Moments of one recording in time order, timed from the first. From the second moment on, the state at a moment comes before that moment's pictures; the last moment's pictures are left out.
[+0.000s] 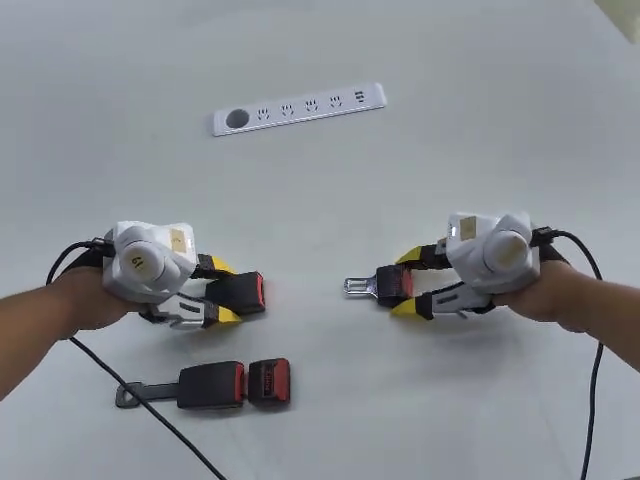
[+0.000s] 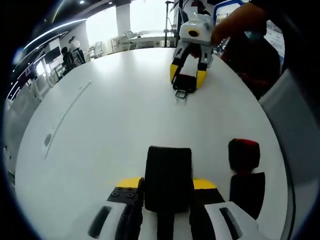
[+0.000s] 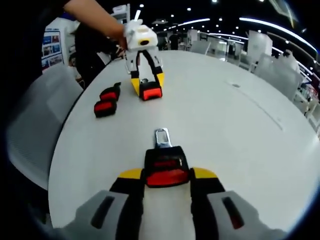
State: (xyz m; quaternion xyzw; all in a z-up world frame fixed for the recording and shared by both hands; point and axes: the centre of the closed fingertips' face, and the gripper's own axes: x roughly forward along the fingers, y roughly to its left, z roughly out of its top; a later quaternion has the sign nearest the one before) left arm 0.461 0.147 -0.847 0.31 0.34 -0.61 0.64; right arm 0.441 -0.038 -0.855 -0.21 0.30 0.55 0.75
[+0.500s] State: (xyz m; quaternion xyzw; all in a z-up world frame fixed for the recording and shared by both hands) left arm 0.462 0.146 -0.848 0.34 0.34 -0.63 0.61; right arm 0.438 -0.036 -0.848 -0.18 0.27 0.56 0.76
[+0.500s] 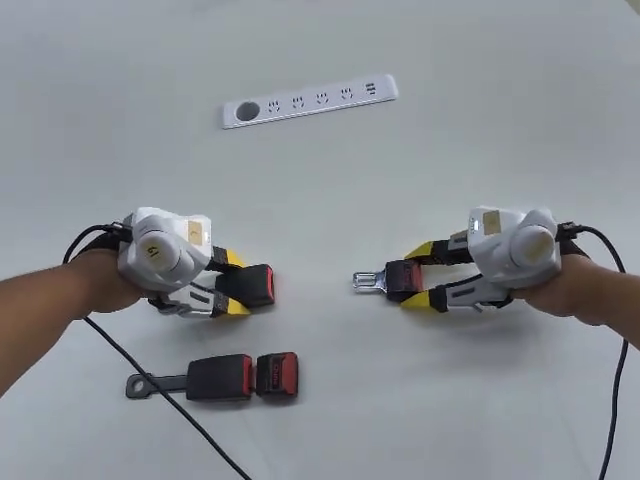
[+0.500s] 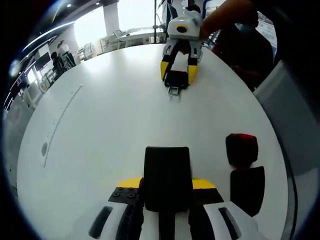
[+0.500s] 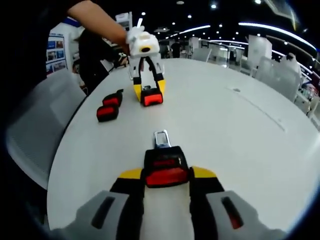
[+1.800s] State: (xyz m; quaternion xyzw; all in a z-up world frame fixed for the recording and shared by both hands) left arm 0.463 0.145 -0.851 0.36 0.34 -0.64 0.59; right arm 0.458 0.079 -0.853 -0.16 0.26 0.60 0.75
